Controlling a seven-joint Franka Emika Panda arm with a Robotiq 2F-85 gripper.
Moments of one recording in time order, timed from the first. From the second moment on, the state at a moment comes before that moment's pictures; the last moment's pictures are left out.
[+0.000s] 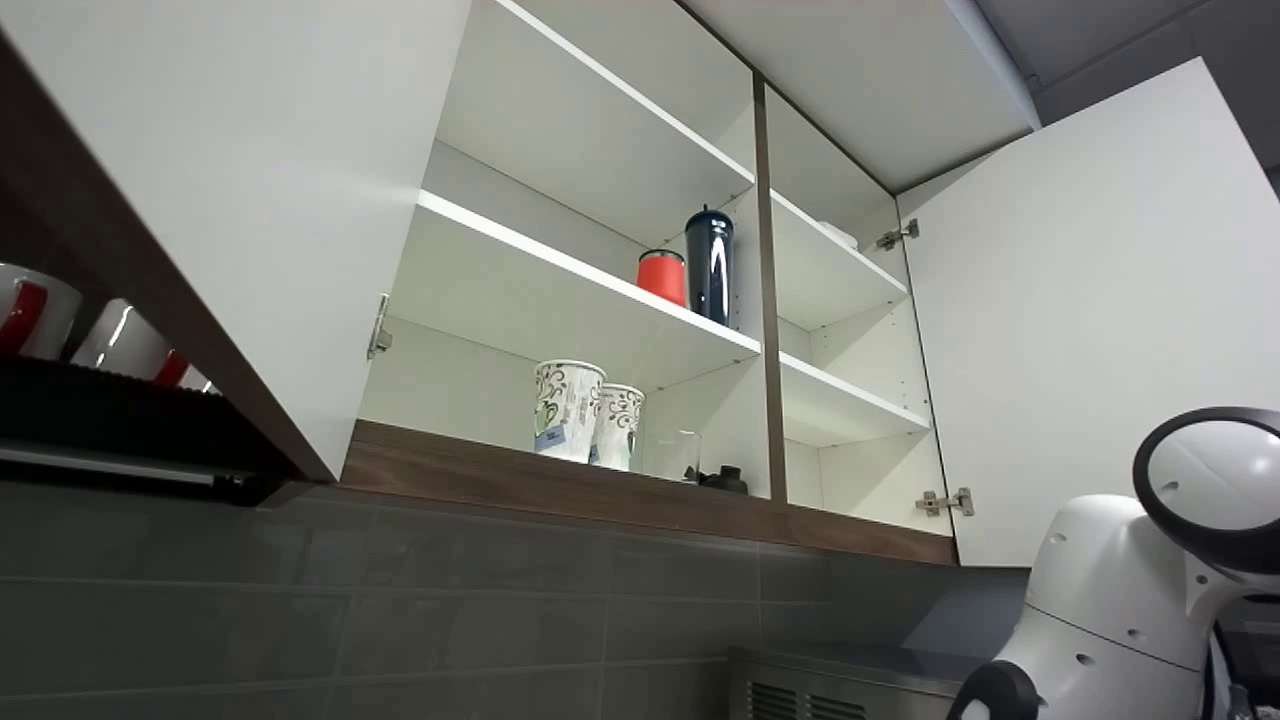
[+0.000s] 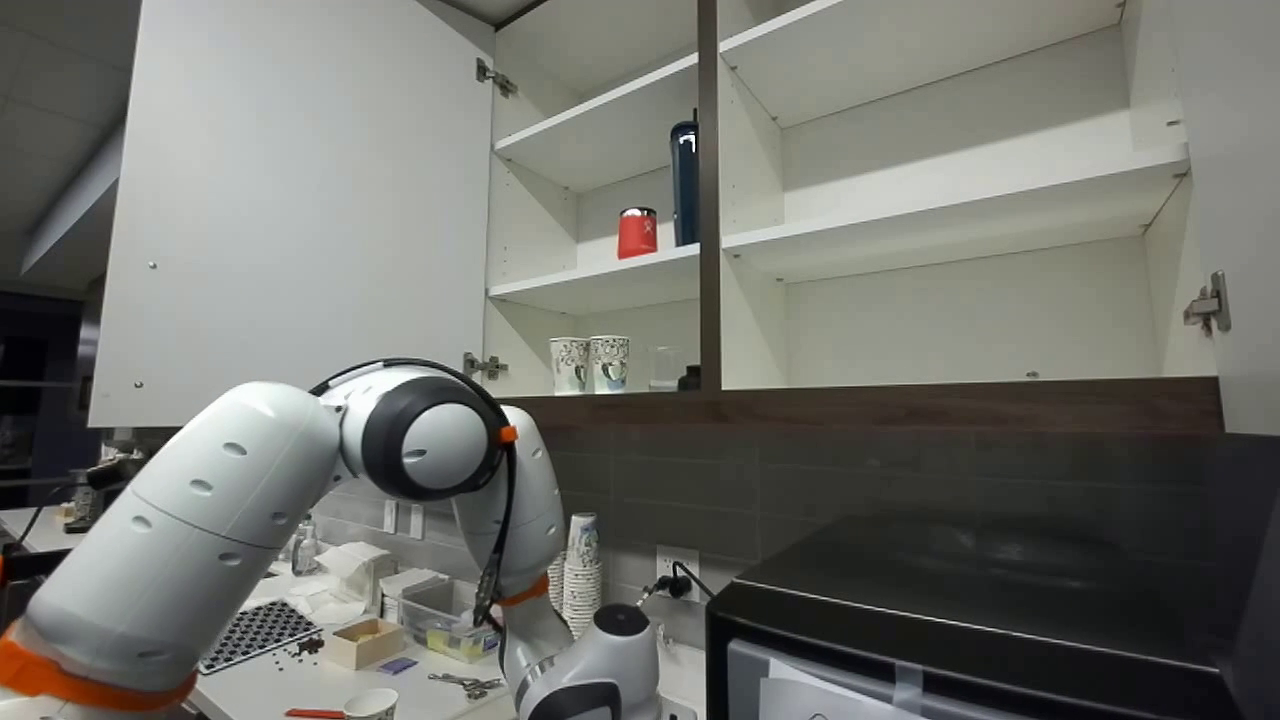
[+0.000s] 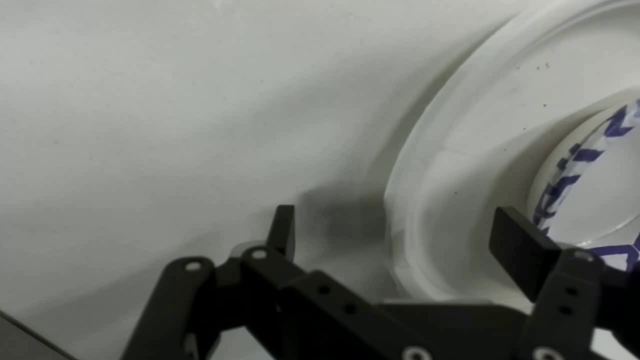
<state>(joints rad) -0.44 0.51 0.27 -2.26 0.29 3.02 -0.13</state>
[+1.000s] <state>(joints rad) -0.43 0.60 0.25 -2.16 0.28 3.01 -0.14</state>
